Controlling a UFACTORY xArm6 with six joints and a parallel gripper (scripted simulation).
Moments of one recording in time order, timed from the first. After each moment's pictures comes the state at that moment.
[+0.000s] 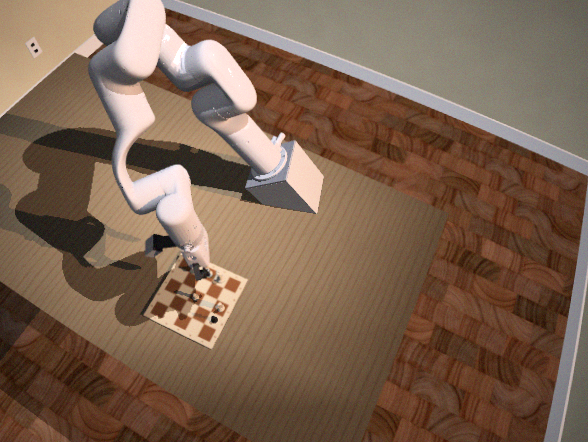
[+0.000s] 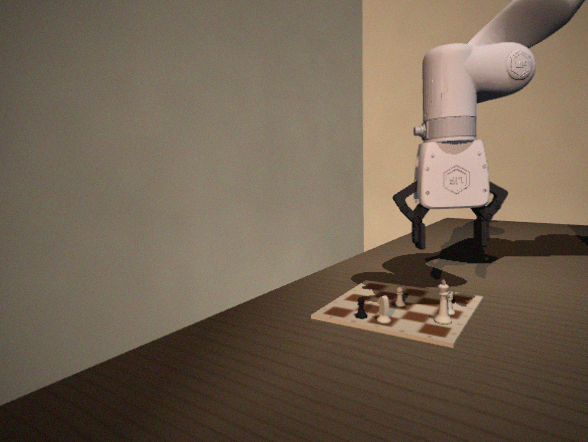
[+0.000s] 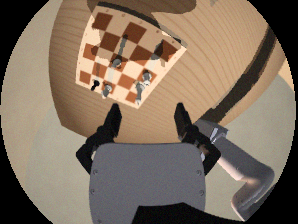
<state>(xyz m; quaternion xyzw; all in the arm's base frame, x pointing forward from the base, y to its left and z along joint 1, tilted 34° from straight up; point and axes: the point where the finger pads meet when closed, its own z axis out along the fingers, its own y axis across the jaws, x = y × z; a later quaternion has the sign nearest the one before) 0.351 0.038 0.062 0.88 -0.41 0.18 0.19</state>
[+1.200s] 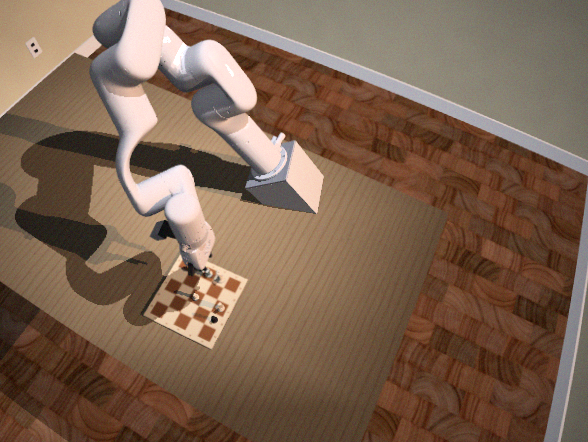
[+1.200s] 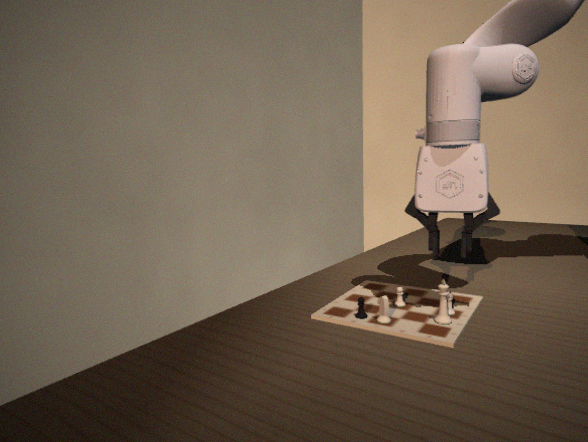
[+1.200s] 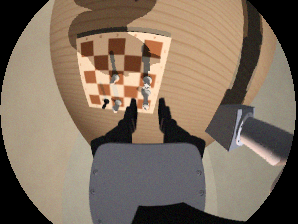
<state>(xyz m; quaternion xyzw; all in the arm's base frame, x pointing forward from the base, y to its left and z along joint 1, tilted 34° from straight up) 0.352 0.036 0.059 0.77 -0.57 0.24 0.16</state>
